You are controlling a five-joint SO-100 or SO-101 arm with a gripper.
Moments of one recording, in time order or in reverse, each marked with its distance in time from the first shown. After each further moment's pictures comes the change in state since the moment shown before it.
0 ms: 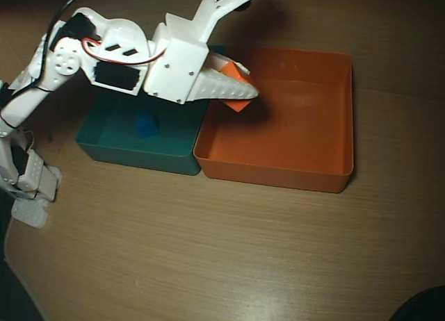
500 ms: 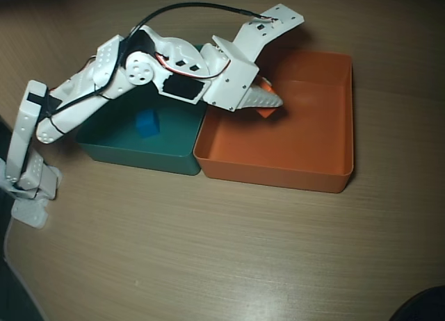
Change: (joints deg) arm -4.7 -26.1 -22.4 -0.1 0.0
